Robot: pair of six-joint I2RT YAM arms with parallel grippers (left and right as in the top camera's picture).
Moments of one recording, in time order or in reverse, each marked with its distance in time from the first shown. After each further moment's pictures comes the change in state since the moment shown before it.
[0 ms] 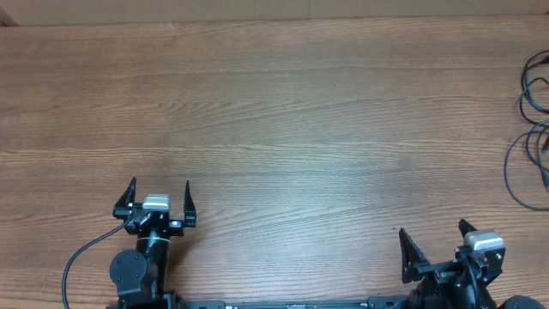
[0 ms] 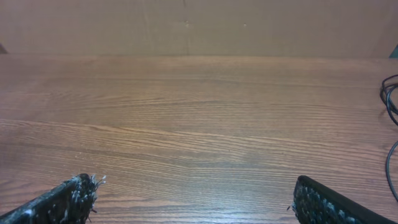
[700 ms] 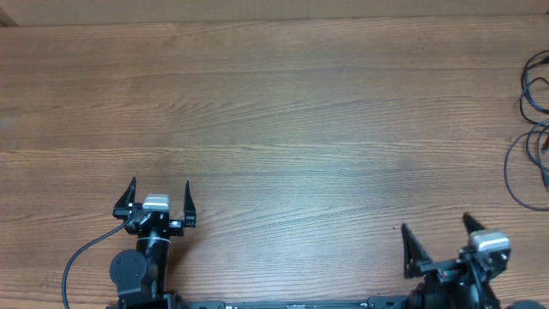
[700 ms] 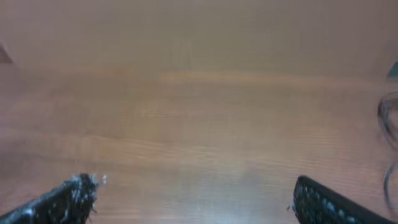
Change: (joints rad) left arm 0.000 0.000 0.000 0.000 -0.001 0.000; right arm 0.000 0.000 -0.007 0.165 -0.031 0.002
